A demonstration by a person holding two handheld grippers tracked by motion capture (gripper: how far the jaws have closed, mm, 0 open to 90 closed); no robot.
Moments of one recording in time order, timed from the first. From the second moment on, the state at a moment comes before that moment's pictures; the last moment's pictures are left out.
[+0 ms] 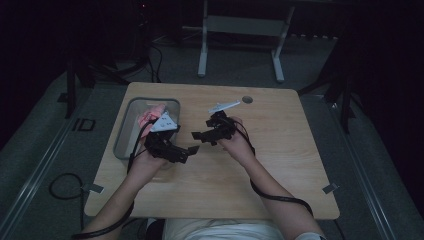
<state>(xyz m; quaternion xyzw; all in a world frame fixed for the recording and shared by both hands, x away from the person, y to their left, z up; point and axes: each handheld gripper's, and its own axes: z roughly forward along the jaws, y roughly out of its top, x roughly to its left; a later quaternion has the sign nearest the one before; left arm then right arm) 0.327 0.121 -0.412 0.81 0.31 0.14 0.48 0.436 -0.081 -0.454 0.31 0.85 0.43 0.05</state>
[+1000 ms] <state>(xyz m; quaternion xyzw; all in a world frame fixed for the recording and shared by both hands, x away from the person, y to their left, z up) 0.305 0.062 -0.471 0.85 0.23 0.08 0.47 0.401 -0.138 -0.499 0.28 0.85 0.43 0.06</state>
